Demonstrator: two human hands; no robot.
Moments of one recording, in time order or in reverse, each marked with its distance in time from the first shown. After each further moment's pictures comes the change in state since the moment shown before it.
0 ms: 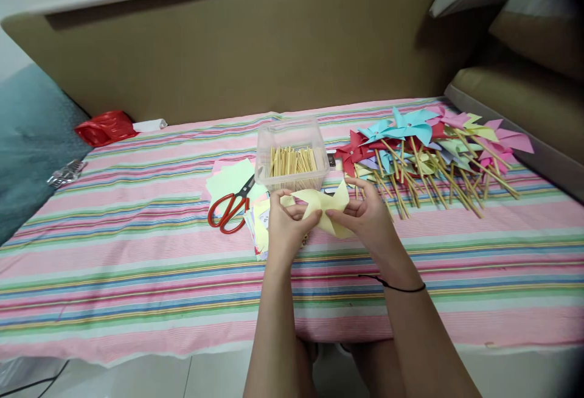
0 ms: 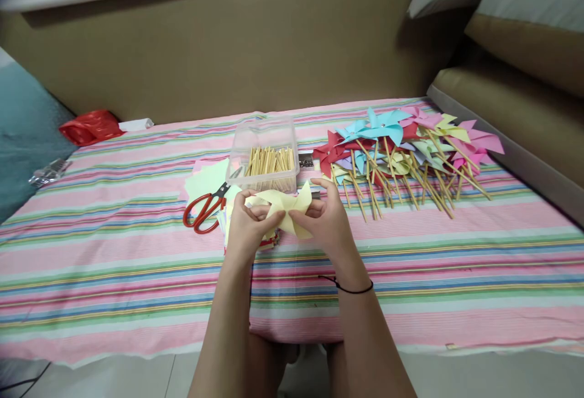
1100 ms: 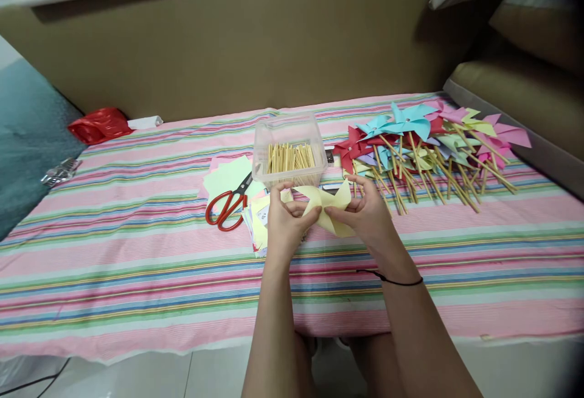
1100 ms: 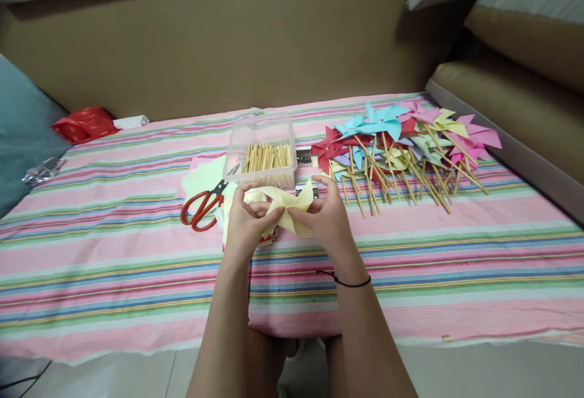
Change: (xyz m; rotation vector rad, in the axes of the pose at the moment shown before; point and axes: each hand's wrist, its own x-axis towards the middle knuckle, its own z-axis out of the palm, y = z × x) left_hand 0.001 0.002 0.003 0.000 -0.031 0.020; right_hand 0.001 0.001 -0.004 -0.043 0.033 0.054
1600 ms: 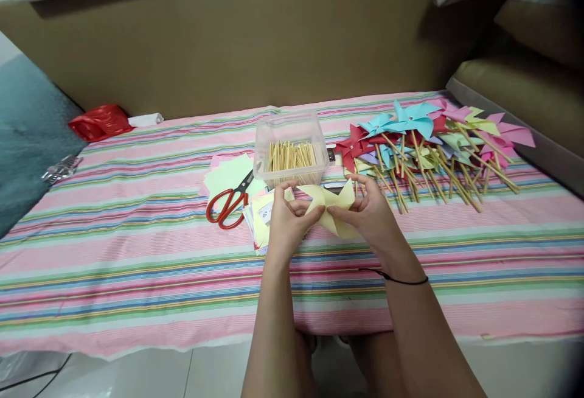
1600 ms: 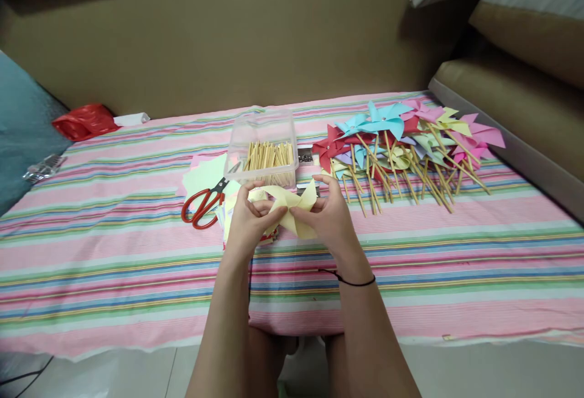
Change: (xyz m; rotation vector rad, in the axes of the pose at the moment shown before) left_hand -0.002 0.002 0.000 -0.045 -0.044 -0.040; right_hand -0.001 0.000 -0.001 0.005 0.003 -0.022
